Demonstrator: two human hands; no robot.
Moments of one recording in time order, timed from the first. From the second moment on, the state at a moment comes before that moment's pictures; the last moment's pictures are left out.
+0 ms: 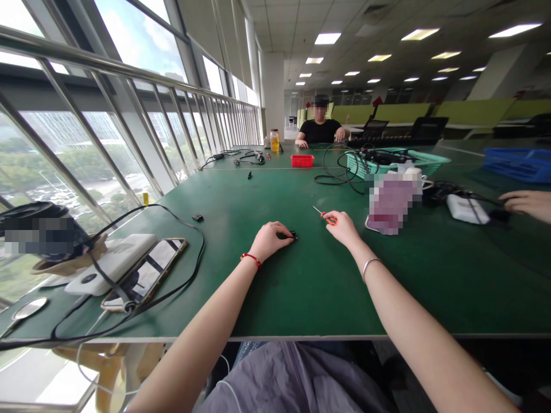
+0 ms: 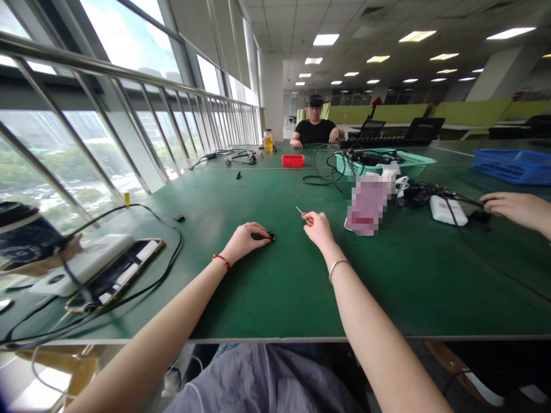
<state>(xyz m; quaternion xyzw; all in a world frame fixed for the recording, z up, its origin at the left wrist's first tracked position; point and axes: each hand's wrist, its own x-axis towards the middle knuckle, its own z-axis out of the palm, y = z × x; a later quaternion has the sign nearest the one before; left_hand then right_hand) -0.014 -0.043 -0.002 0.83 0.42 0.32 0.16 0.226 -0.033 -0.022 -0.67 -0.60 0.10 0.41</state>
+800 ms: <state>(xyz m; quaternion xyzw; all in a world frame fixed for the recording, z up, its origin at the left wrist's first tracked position) -0.185 -0.024 0.024 0.73 0.57 0.36 0.11 0.225 -0.033 -0.026 -0.67 -0.62 0.08 0.40</state>
